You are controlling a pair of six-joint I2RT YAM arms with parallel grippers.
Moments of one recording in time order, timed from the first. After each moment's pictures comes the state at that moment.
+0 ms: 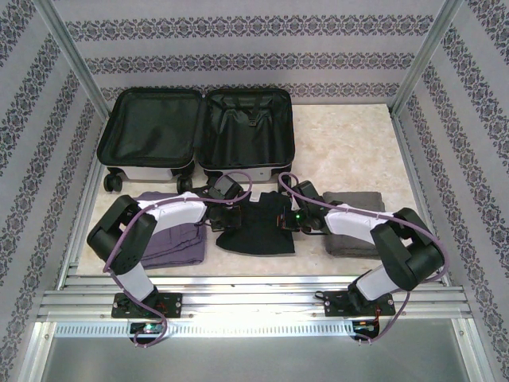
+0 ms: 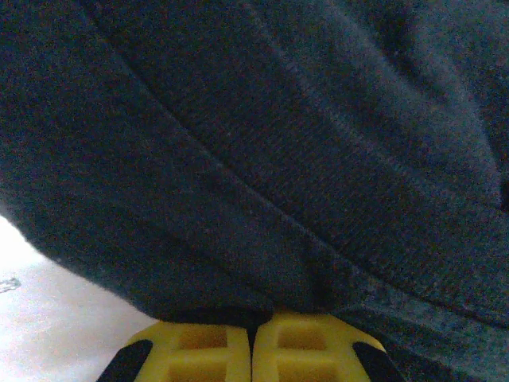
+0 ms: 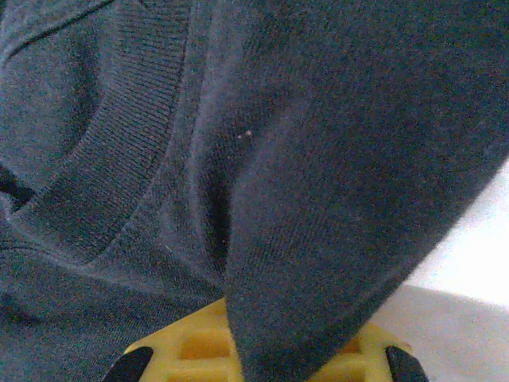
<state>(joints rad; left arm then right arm) -0.65 1.70 0.93 -0.44 0.19 -0.77 0.55 1.50 0.63 -0.16 -0.28 0.68</state>
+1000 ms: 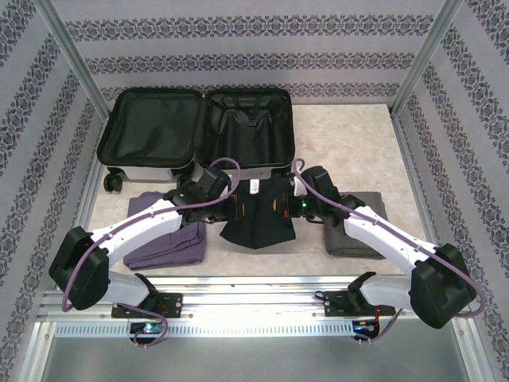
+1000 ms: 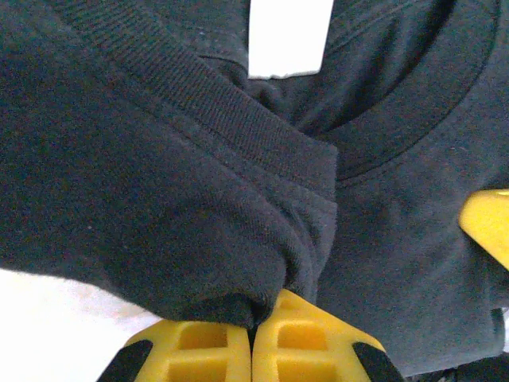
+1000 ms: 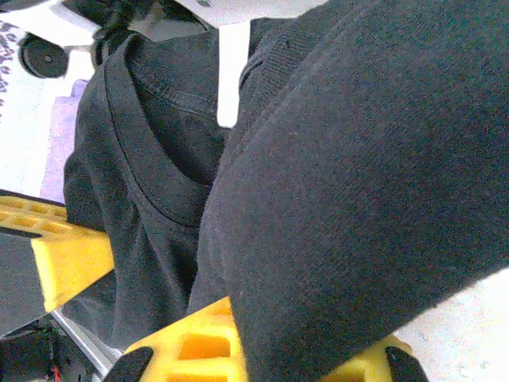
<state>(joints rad) -0.67 1.37 0.93 -0.45 0.21 -0.76 0.55 1.22 0.76 -0.31 -0.37 0.60</state>
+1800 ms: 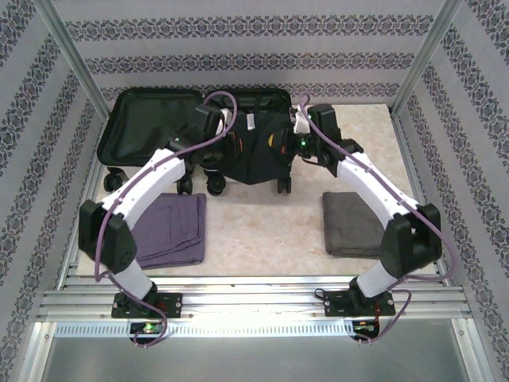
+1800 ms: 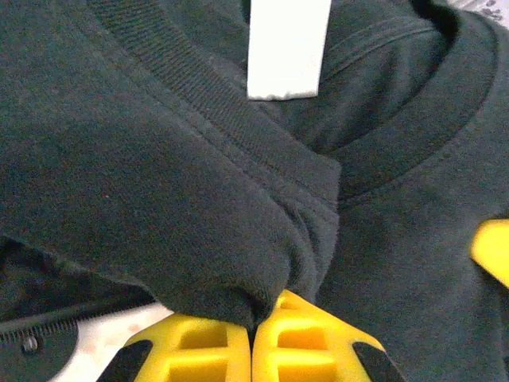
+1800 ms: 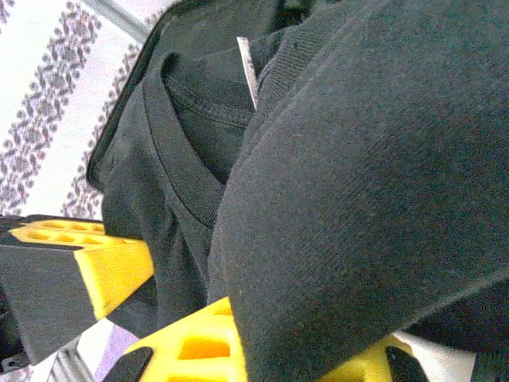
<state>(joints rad) -0.43 1.70 1.55 -0.57 0.19 -0.52 0.35 1.61 1.37 -0.33 -0.49 0.54</state>
